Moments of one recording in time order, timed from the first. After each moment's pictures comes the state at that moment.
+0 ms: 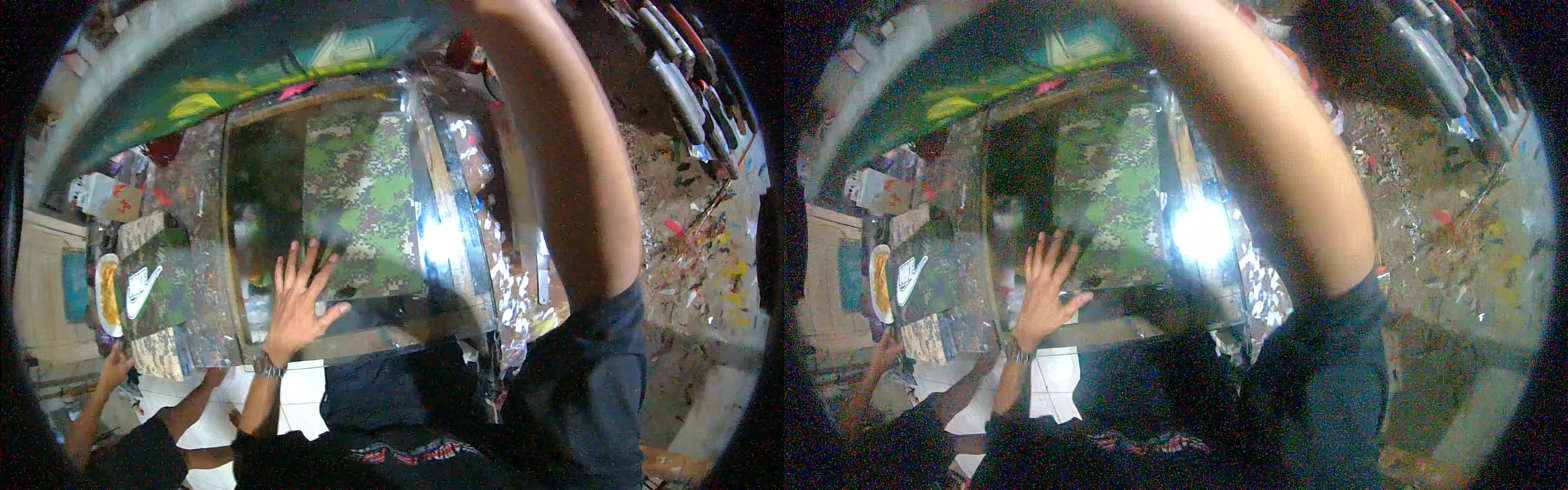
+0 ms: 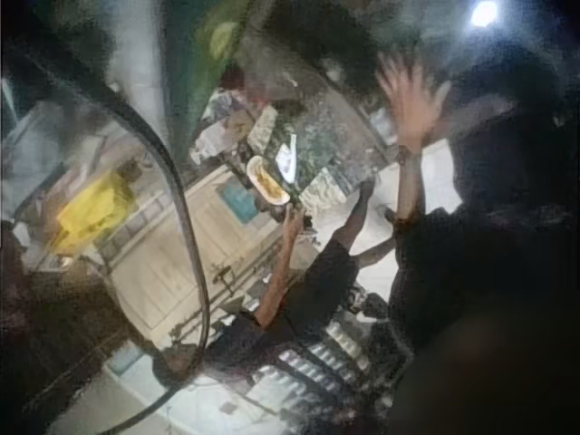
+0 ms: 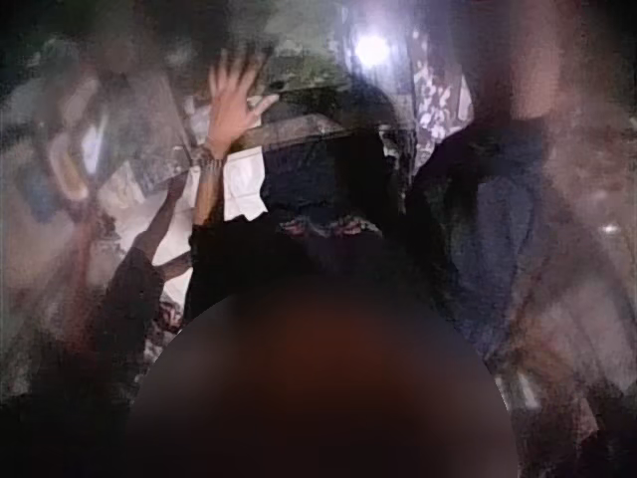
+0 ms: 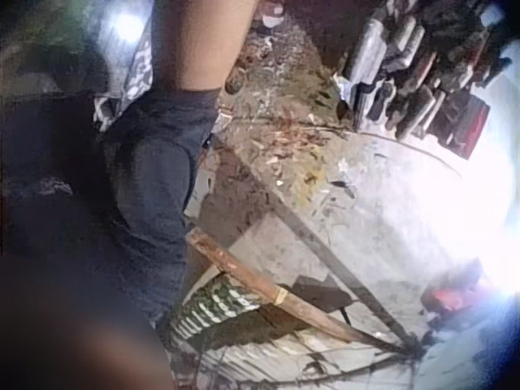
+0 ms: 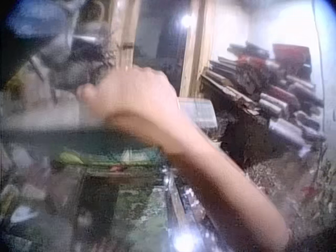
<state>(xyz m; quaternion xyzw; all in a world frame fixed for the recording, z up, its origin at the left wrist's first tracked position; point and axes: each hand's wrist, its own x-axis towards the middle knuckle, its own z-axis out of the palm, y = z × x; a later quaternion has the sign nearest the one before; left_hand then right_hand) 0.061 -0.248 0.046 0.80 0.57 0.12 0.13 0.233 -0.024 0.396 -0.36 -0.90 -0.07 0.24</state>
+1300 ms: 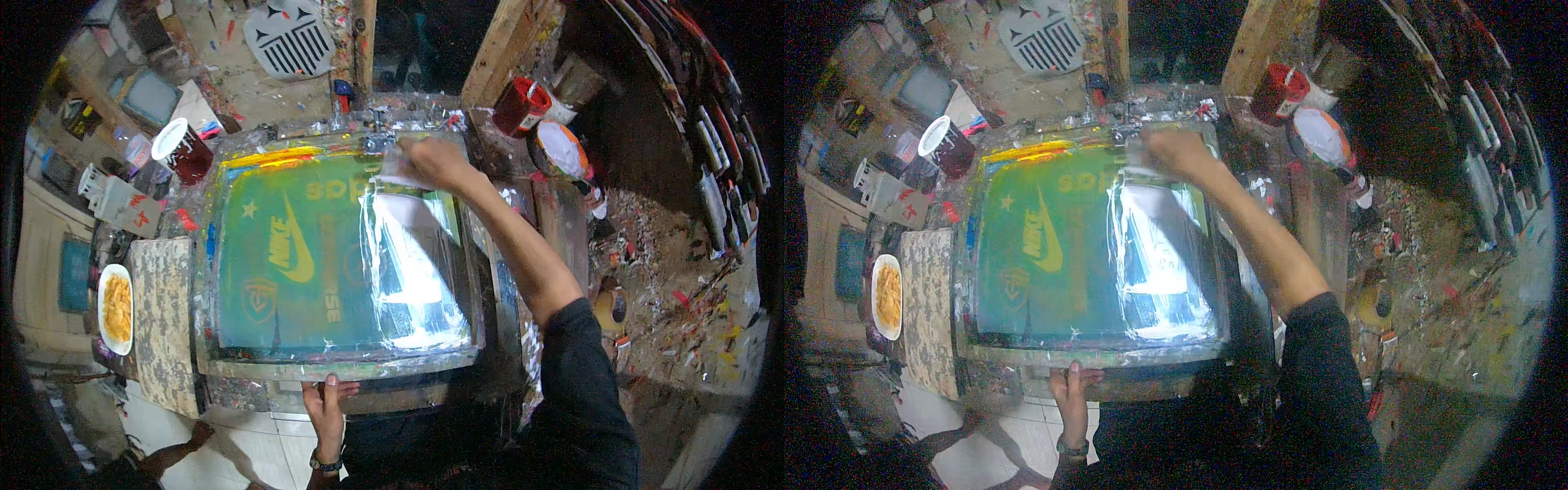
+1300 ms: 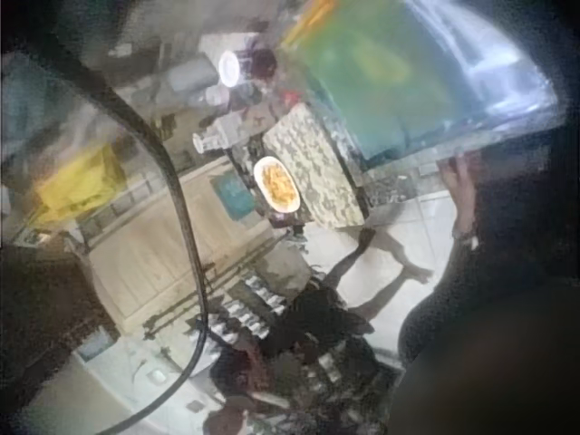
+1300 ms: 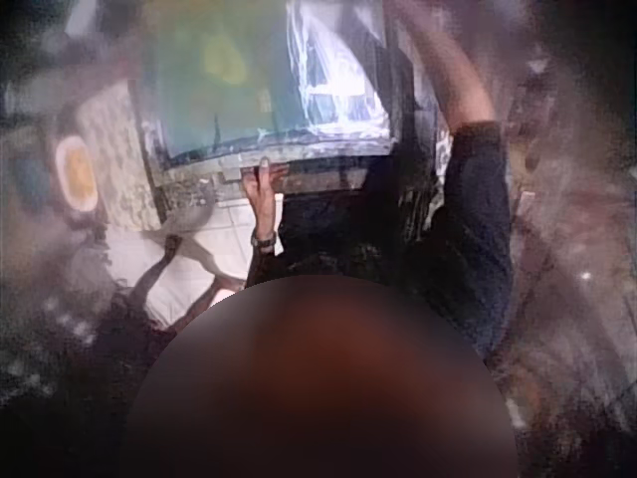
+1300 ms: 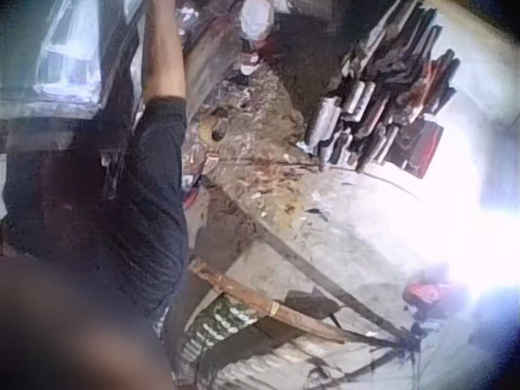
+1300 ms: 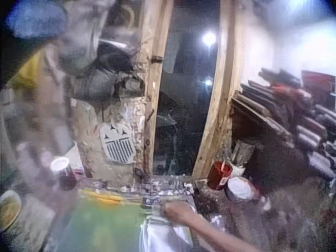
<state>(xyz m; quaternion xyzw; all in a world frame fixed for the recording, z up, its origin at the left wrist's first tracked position) 0.067 -0.330 0.005 0.17 0.64 0.59 0.47 0.232 0.108 0.082 -0.38 -0.92 0.00 0.12</state>
